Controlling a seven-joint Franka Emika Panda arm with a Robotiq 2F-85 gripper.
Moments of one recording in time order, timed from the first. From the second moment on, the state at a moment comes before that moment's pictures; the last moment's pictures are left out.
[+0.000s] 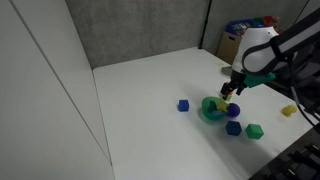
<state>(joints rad) 0.00 0.44 -0.04 -2.18 -0.04 2.55 0.12</state>
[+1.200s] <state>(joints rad) 0.07 0.67 -0.07 -2.06 -0.05 2.69 0.11</state>
